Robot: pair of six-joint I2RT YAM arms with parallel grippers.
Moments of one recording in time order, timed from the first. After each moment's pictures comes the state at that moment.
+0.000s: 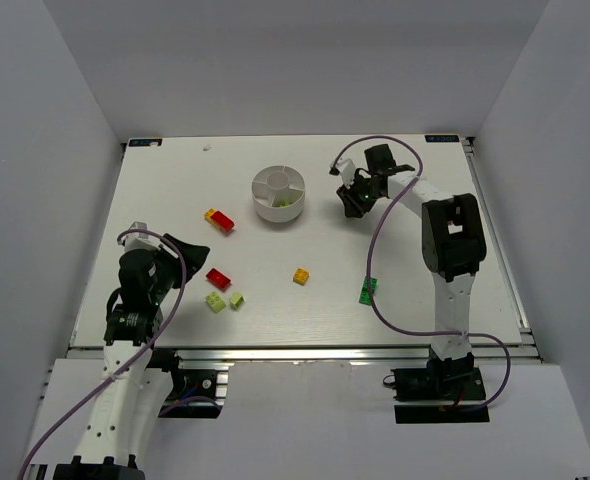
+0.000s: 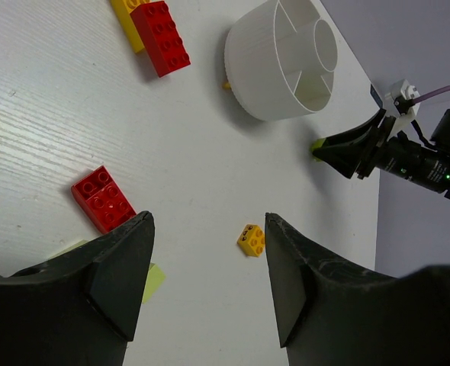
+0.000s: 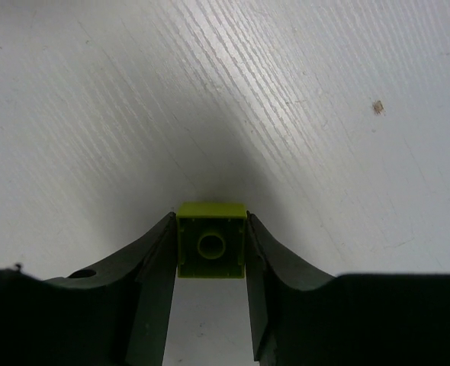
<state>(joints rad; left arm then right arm) -0.03 0.55 0.49 -0.34 0.17 -0.81 0.29 2.17 1.63 -0.48 -0.41 -0.66</state>
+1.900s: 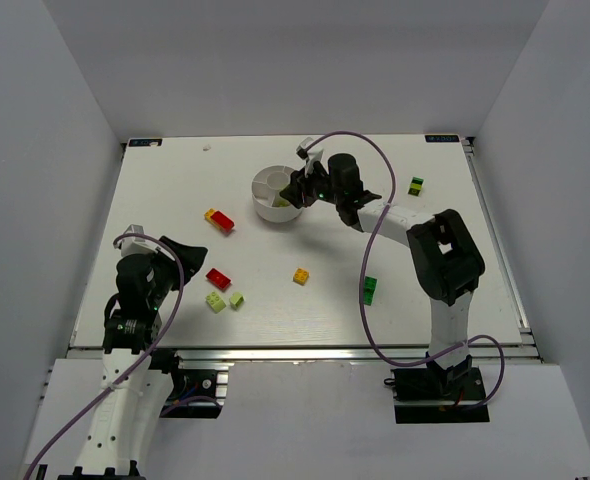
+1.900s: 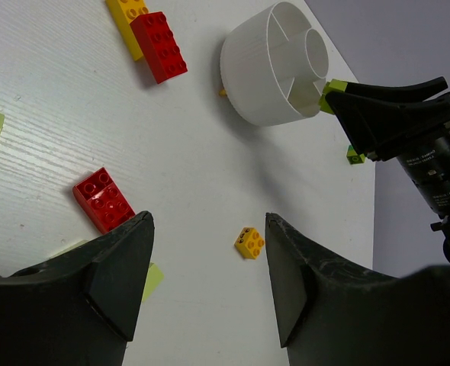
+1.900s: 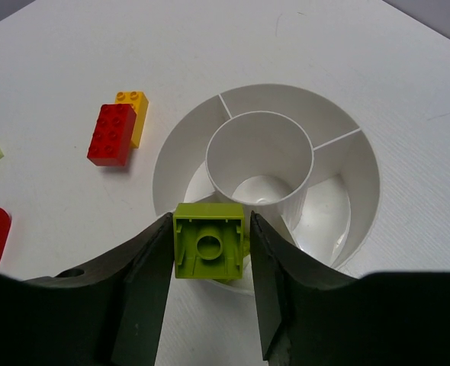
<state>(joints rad) -0.03 0.49 0.49 -0.37 0.15 -0.81 0.57 1.99 1.34 0.39 -0.43 0.02</state>
